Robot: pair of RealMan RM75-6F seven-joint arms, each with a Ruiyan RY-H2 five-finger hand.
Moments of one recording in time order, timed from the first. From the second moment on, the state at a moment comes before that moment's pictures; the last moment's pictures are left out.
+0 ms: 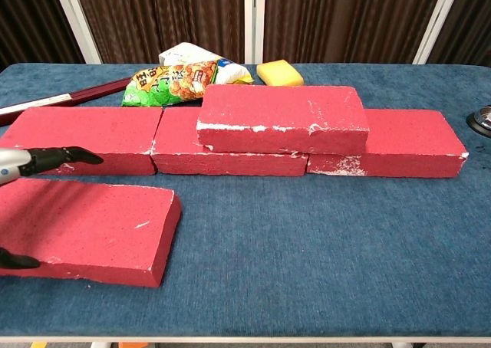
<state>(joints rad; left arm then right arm) -0.36 -1.34 0.04 -1.72 1.46 1.01 0.17 0.54 -1.04 0.15 -1.76 -1.27 1.16 0.12</state>
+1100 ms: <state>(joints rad) -0.45 -1.36 0.04 -1.69 1.29 0.89 0.20 0.50 -1.09 0.18 -1.73 -1.33 1.18 0.14</state>
